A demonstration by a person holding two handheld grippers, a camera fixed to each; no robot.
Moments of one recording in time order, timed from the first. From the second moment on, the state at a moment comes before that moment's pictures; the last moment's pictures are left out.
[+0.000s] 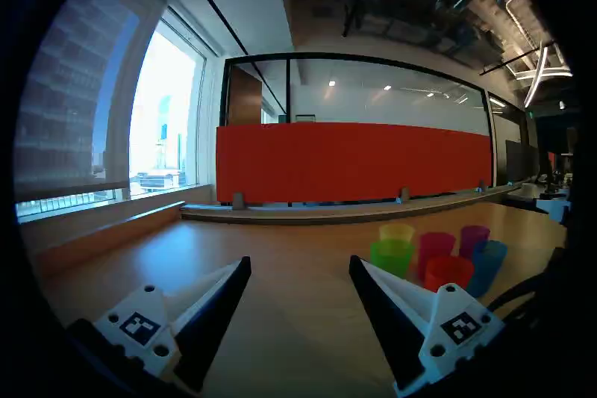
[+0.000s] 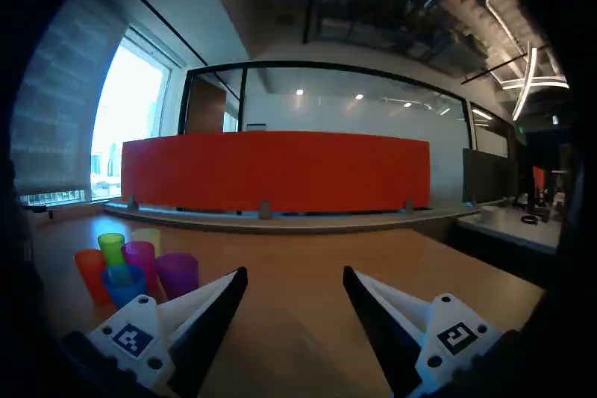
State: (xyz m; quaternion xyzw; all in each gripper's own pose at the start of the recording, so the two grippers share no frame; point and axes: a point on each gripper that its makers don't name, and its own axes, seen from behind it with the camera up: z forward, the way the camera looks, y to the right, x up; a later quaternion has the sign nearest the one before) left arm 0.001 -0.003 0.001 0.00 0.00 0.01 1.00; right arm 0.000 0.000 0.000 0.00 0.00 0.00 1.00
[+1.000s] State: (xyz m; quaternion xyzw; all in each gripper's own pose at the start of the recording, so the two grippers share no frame) left arm 0.149 0.022 0.038 -0.10 -0.02 0.02 0.99; right arm 0.138 -0.020 0.020 0.07 -0.03 0.02 1.00
